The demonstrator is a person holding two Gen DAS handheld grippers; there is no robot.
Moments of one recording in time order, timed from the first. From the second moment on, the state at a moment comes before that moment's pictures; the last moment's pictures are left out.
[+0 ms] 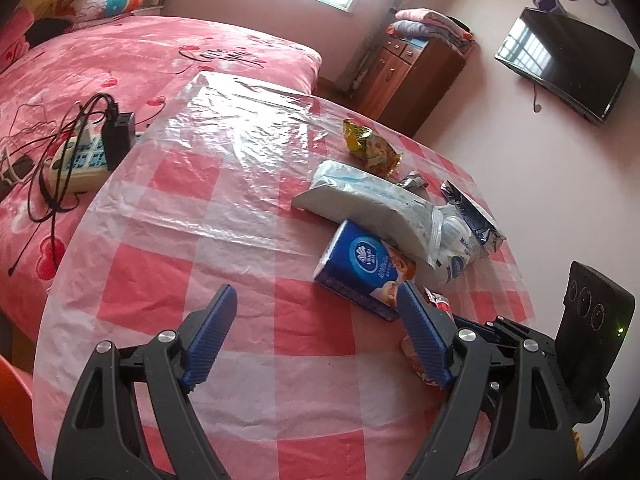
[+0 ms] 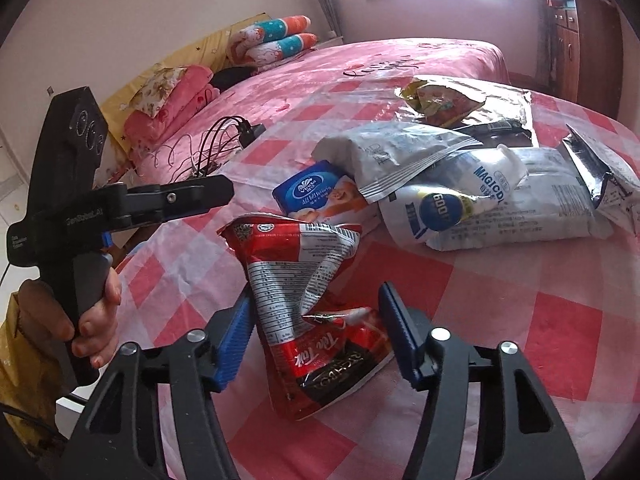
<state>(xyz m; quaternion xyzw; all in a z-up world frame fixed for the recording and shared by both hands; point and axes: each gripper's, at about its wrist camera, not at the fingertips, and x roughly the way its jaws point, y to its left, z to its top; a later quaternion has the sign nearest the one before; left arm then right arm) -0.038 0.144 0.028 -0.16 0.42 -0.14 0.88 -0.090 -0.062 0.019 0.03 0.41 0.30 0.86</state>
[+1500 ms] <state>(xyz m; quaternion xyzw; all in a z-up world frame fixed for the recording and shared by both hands) 0.008 0.047 0.001 0.07 0.45 -0.16 0.87 -0.077 -0.139 0.024 0.14 0.40 0.25 0.87</state>
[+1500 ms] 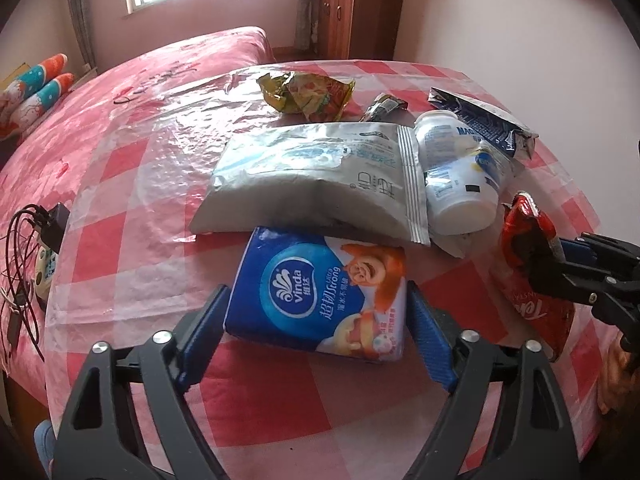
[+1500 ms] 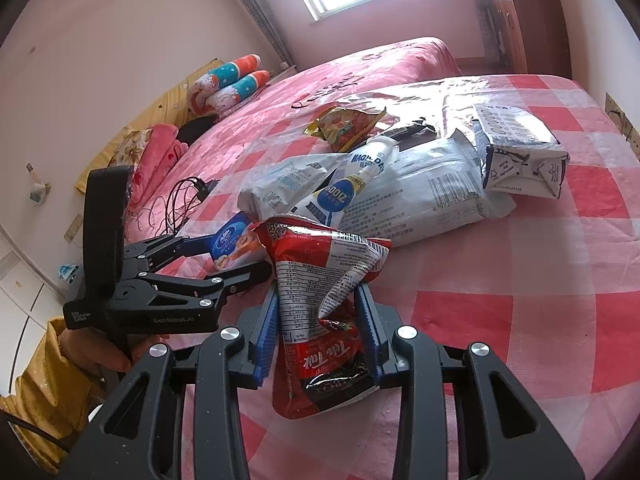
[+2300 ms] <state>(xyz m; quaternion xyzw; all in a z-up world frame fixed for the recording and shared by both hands) -0.043 0.084 0.008 -0.01 0.43 -0.14 0.89 -0.081 -0.129 0.024 0.11 0.39 0.24 0.88</state>
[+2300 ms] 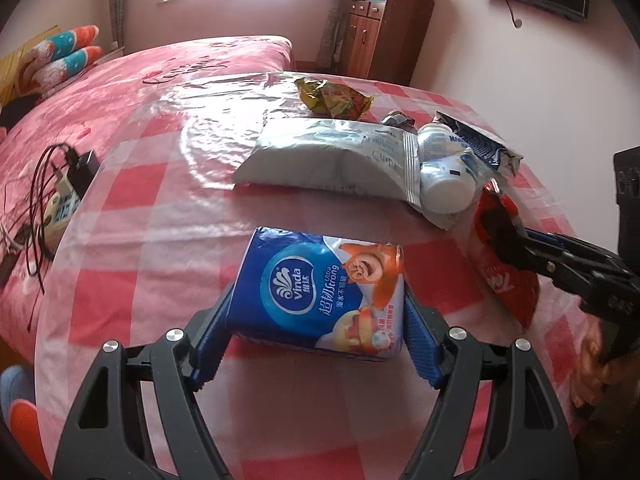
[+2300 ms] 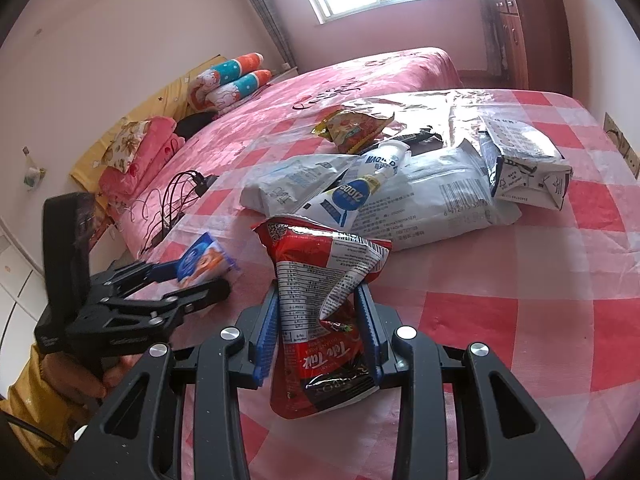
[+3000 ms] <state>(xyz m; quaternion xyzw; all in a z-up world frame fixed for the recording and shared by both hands) -0.096 0.172 0.019 -0.07 0.42 -0.08 0.90 -0.089 -0.091 0.033 0.13 0.40 0.27 0.87</state>
